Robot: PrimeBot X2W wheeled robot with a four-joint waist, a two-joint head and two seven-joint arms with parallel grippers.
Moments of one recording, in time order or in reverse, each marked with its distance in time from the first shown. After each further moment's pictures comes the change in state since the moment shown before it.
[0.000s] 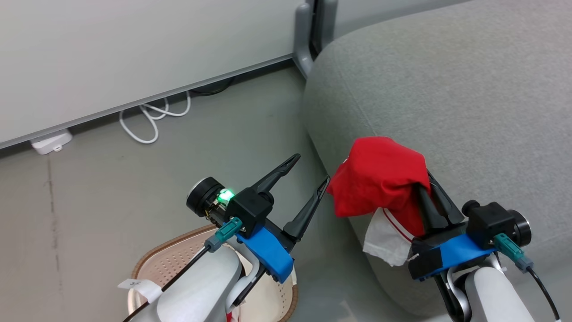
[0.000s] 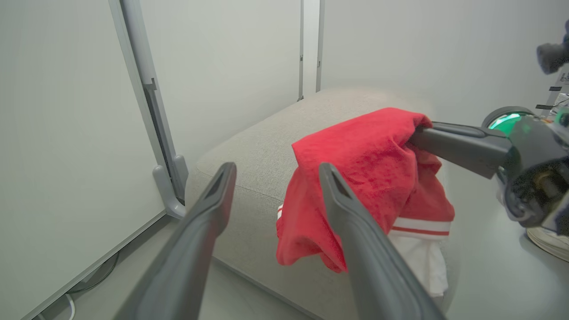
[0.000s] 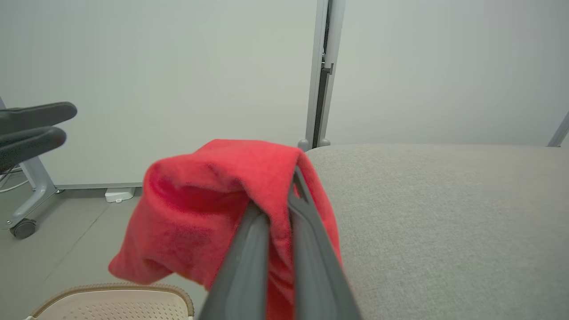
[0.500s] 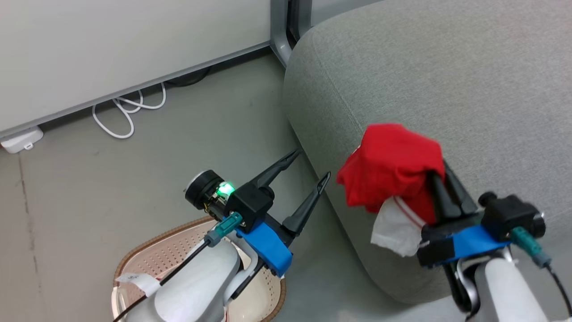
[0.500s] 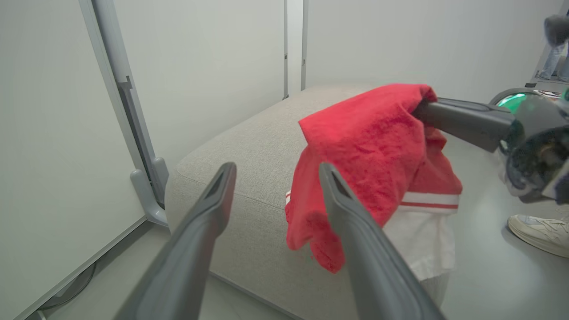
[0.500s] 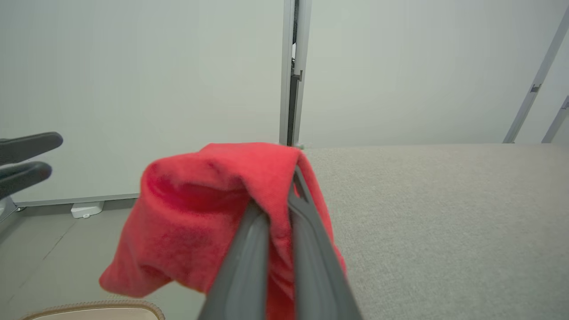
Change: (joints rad) left arm -0.027 0.012 -0.019 0.000 0.000 0.000 0.000; right arm 0.001 0.013 -0.050 -0.049 0.000 0.000 0.000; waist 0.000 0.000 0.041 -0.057
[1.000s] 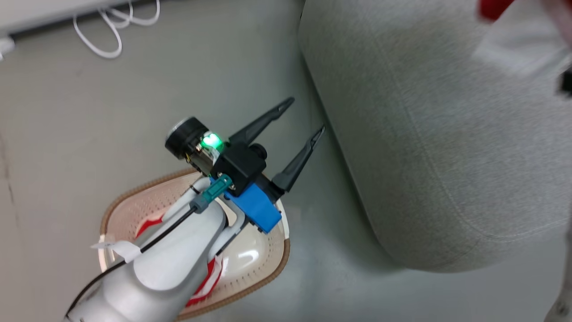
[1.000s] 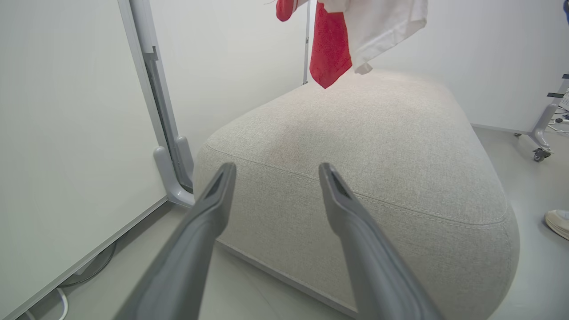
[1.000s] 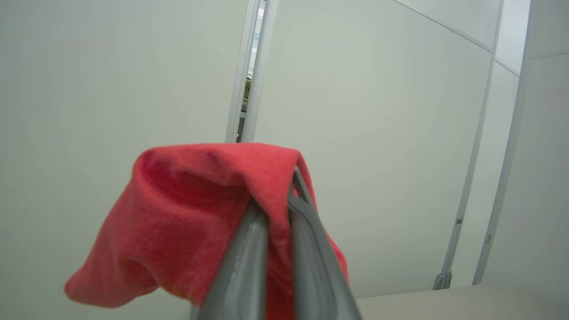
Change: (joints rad) left arm -0.149 0.061 -0.004 -0.044 0.046 0.000 0.011; right arm -0.494 -0.111 -0.281 -0.100 0.000 0.000 0.000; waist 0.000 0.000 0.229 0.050
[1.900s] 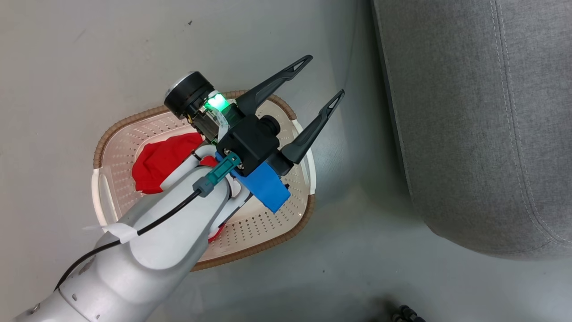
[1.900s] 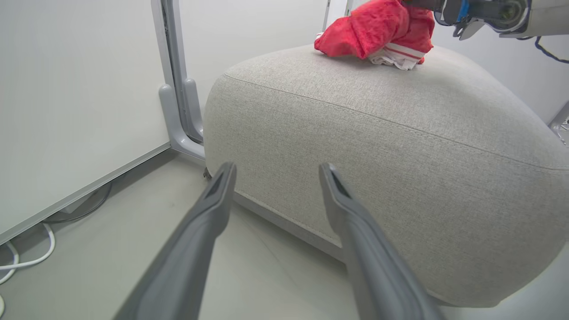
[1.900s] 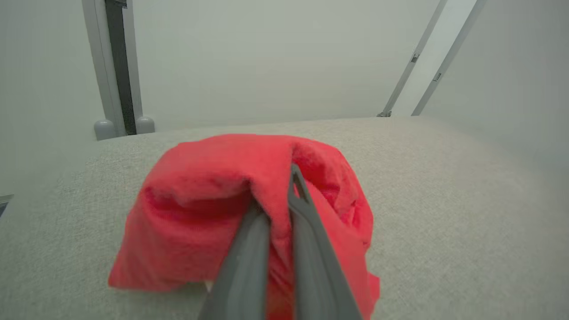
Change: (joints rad) left arm -0.127 0.020 -0.026 -0.061 0.048 0.001 0.002; right arm -0.221 -0.247 -0.242 0.597 0.014 0.000 0.000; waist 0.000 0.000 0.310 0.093
